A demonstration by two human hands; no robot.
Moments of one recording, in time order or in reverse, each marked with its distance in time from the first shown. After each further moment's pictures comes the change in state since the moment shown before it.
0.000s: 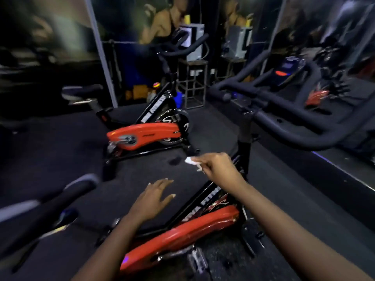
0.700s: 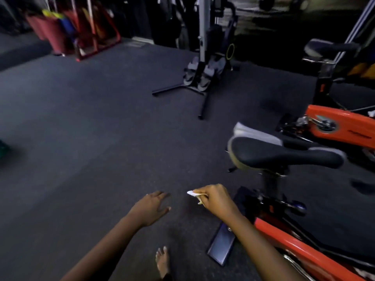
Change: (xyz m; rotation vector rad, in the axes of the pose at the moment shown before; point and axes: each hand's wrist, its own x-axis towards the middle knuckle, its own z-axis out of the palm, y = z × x) left_hand -0.440 -0.177 -0.024 -0.019 -0.019 -1.094; right_hand -0.079 -0.331 0.320 0.419 -1.020 -0.425
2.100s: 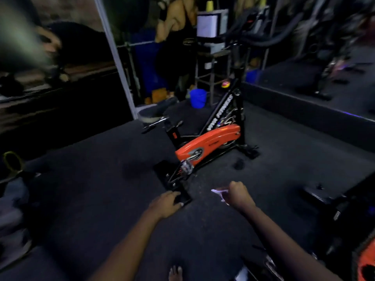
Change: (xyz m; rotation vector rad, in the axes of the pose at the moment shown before) left_hand 0.704 0.242 -0.313 0.411 -0.233 1.090; right_hand 0.354 0.244 -0.310 0.070 0.868 1.291
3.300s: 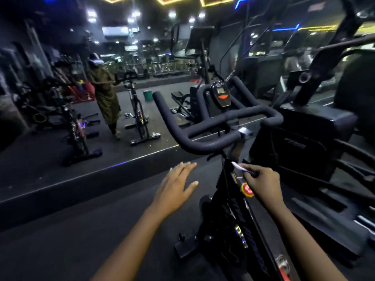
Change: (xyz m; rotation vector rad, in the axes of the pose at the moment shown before) left_hand 0.478 0.630 -0.132 -0.038 0.030 1.657; right_hand 0.109 0.306 -0.385 0.091 1.539 1.006
